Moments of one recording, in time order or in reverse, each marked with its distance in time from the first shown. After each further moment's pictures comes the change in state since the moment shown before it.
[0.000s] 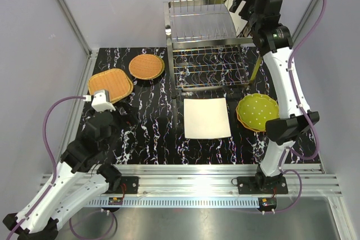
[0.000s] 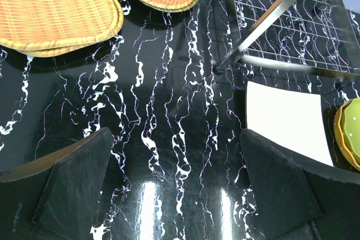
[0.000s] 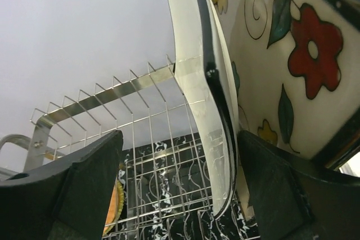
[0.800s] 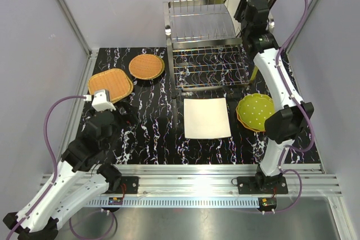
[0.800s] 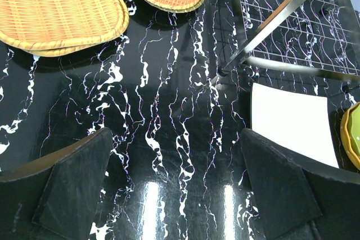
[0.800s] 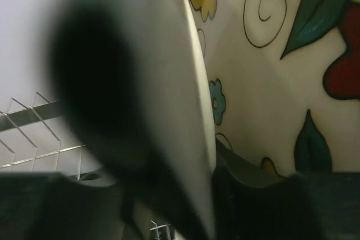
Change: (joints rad) left arm 0.000 0.012 0.000 -0.001 -0.018 0.000; right arm 0.007 0.026 -0.228 0.352 0.092 -0.233
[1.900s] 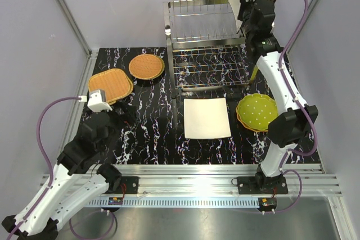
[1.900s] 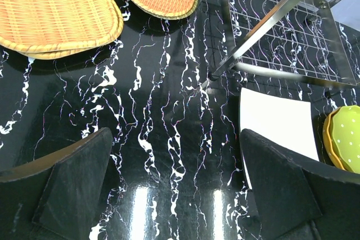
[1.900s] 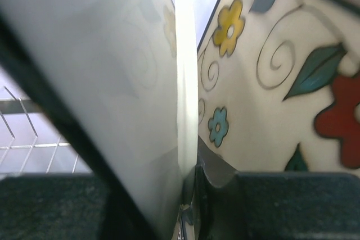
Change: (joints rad) left arm 0.000 -0.027 0.032 -0.024 0.008 -0.023; right arm -0.019 -0.071 -0.124 0.179 -0.143 -0.212
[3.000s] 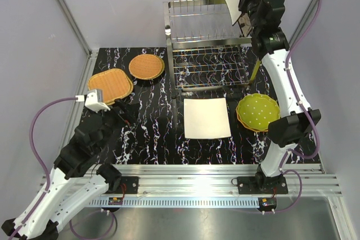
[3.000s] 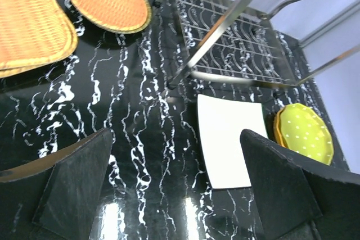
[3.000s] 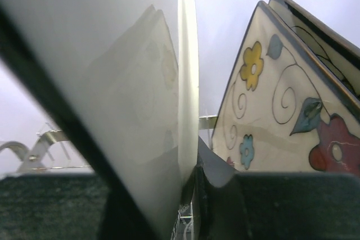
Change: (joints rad) left arm 0.001 -0.043 0.000 0.097 0.116 -0.006; right arm -0.014 0.002 0.132 -0.061 -0.108 0.161
